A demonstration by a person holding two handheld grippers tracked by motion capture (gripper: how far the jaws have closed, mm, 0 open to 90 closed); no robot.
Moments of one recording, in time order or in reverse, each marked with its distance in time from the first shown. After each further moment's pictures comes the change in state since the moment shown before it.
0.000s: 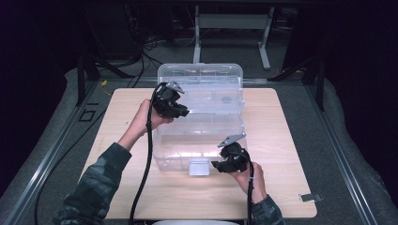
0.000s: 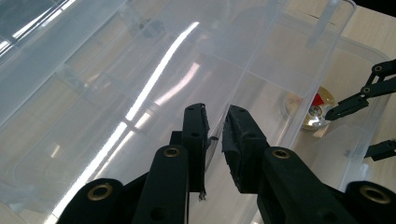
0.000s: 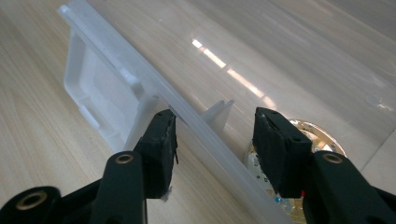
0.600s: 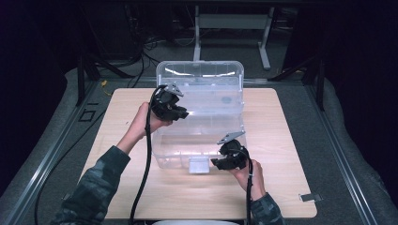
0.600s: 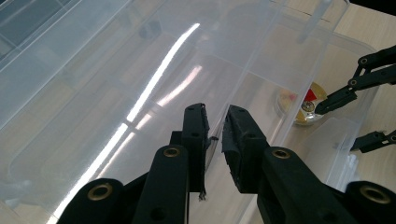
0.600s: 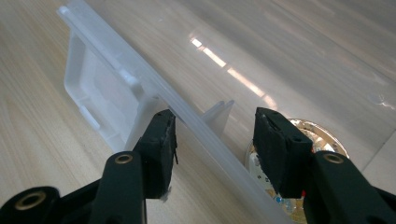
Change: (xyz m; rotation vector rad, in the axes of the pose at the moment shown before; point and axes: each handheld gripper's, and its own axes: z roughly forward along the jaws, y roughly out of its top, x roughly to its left) left arm -0.006 -0.008 -0.003 -0.020 0.007 0.012; right arm -0.006 0.005 0.004 0.002 -0.001 0.005
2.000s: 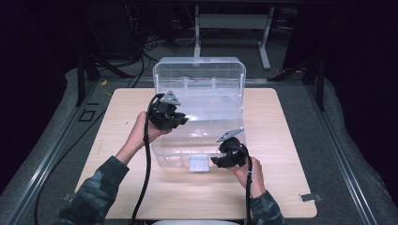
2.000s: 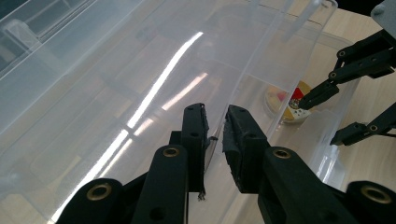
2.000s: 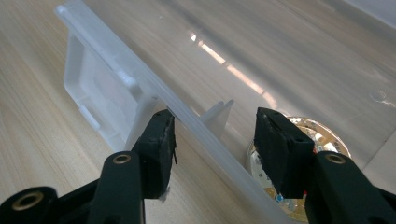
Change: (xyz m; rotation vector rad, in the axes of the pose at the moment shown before) left arm -0.018 -0.020 -0.003 -0.062 0.023 -0.007; right arm -0.005 0.005 0.002 0.028 0.000 0.000
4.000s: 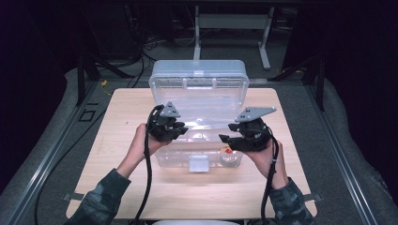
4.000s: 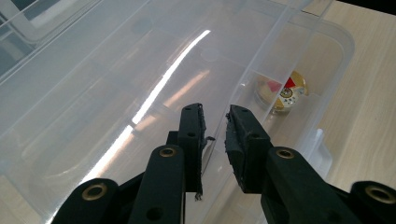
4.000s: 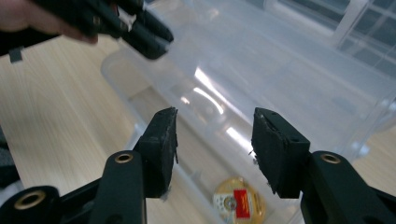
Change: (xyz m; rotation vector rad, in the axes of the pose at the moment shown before) left arm -0.025 -0.020 -0.001 -0.007 0.028 -0.009; right arm 0.002 0.050 -0.125 -0.273 -0.027 -0.096
